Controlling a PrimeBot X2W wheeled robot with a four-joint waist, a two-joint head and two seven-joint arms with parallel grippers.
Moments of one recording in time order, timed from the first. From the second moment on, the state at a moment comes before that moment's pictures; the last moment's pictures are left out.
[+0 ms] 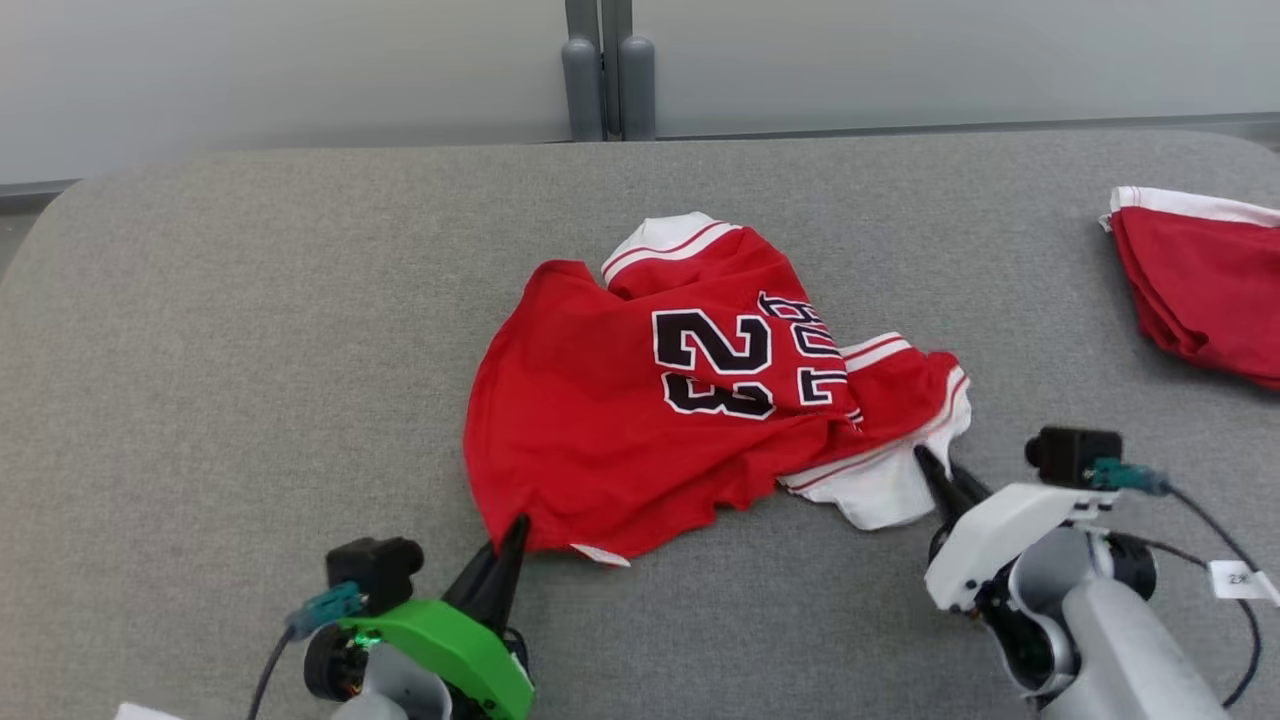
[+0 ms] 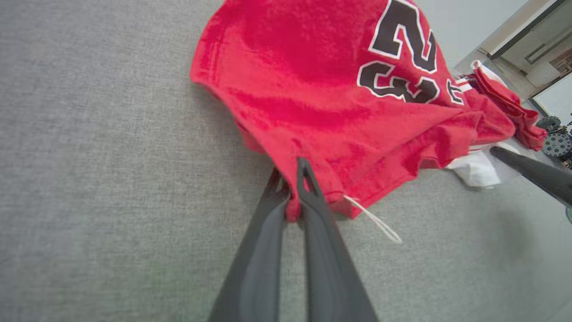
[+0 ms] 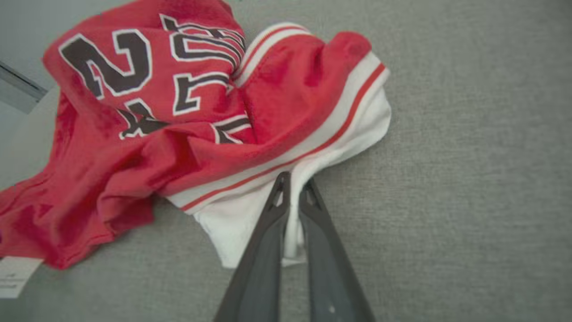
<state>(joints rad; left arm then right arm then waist) -0.19 0.12 -0.45 0.49 -0.66 -0.13 -0.11 -0.24 -0.07 0.07 0.48 0.40 0.13 0.10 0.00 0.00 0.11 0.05</state>
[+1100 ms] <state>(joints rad) -1.28 0.44 -0.20 0.20 -0.83 0.05 0.26 -1.40 -0.07 -0.22 0.08 0.33 0.13 0.46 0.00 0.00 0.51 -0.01</state>
